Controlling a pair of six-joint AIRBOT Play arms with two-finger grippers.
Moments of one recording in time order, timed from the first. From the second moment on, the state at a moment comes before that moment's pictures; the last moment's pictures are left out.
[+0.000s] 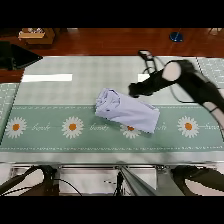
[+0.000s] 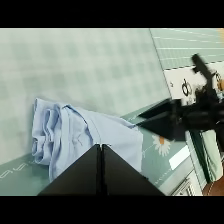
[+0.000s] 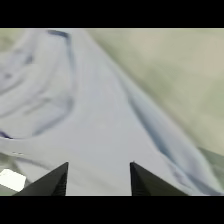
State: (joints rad) left arm 0.35 -1.18 1.35 0.49 -1.45 -1.14; right arm 0.31 -1.32 1.26 -1.36 1.15 1.64
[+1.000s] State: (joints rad) left arm 0.35 -1.18 1.35 0.74 -1.50 -1.20; right arm -0.12 -1.15 0.40 -0.54 0.82 1.20
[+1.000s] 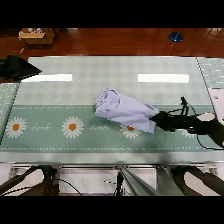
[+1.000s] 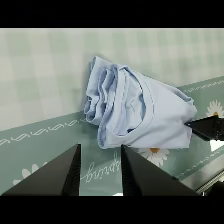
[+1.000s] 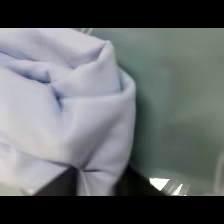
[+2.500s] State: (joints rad) left arm 0.35 -1.19 1.35 0.74 -1.48 -1.20; right arm -1.18 -0.74 1.00 -1.86 1.64 1.55
